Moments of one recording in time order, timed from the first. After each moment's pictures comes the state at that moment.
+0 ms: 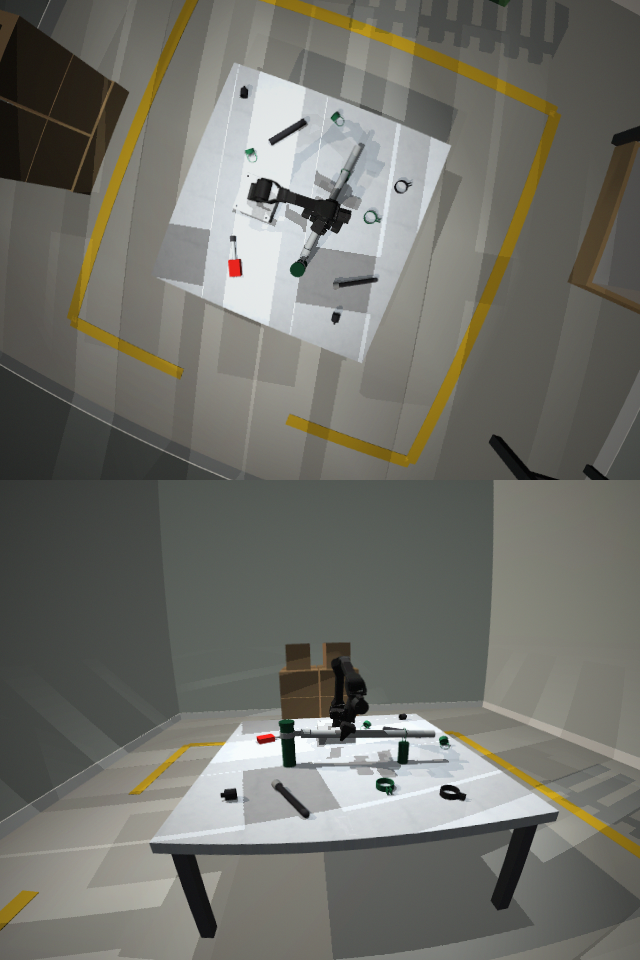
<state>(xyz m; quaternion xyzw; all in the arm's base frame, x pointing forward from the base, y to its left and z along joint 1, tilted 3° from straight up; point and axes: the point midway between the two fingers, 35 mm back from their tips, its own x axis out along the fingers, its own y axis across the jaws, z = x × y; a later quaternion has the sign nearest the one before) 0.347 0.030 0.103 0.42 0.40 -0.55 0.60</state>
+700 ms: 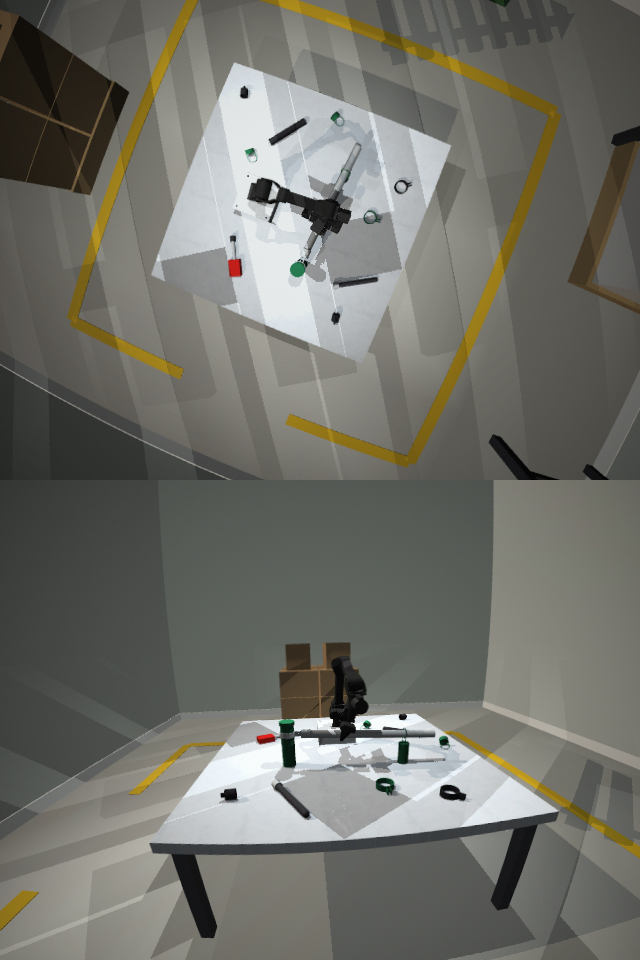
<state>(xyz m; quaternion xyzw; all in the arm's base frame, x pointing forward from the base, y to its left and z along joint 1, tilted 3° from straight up) 0.347 0.030 0.103 0.42 0.40 -0.55 0.60</state>
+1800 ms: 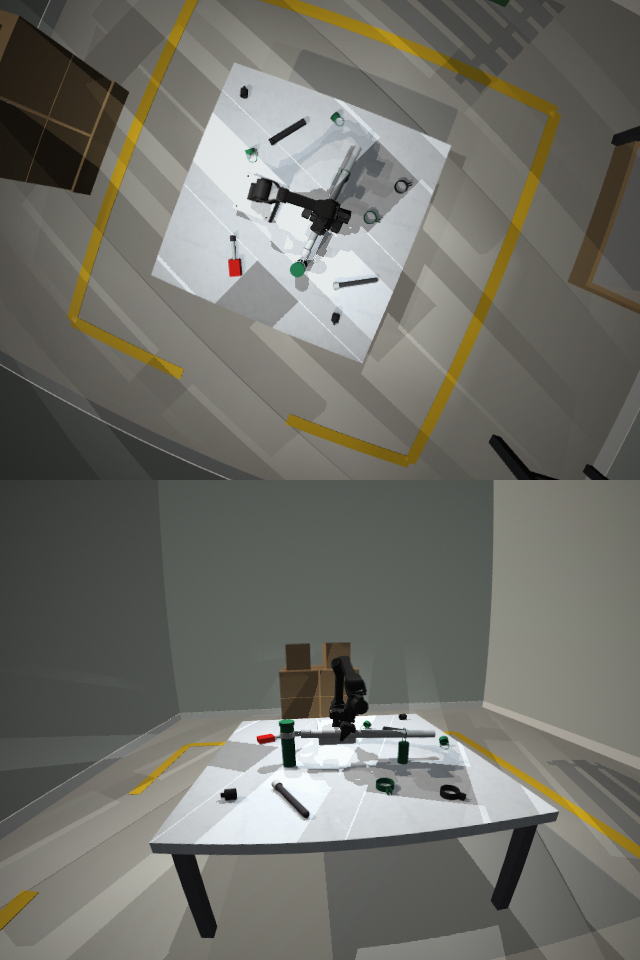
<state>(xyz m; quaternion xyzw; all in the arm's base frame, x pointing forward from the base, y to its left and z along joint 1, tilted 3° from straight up) 0.347 0.030 0.103 0.42 0.40 -0.55 0.60</state>
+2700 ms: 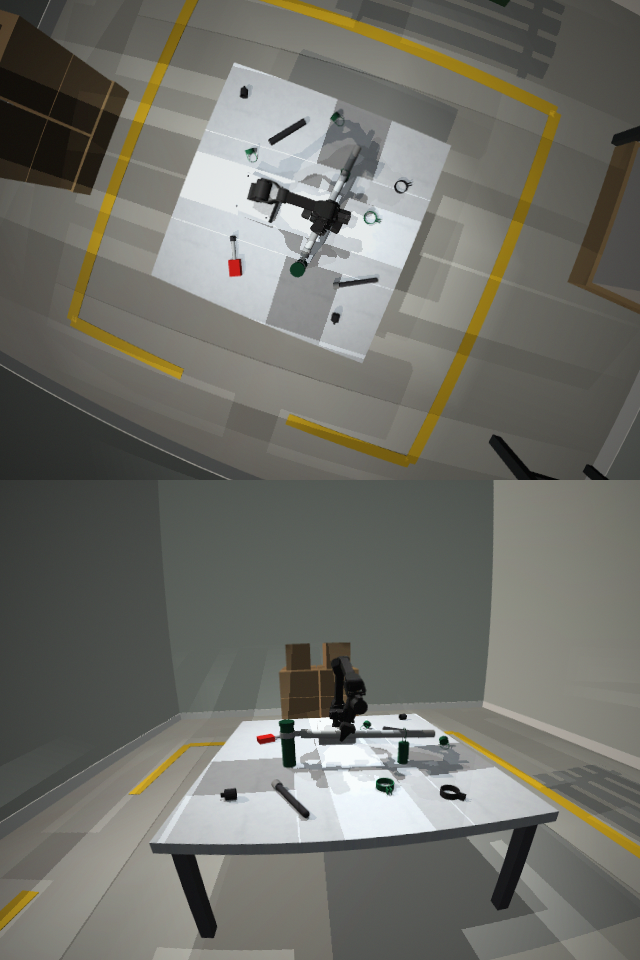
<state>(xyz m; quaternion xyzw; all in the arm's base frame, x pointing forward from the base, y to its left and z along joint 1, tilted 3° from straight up) 0.347 0.029 0.102 0.42 0.41 -0.55 0.60</state>
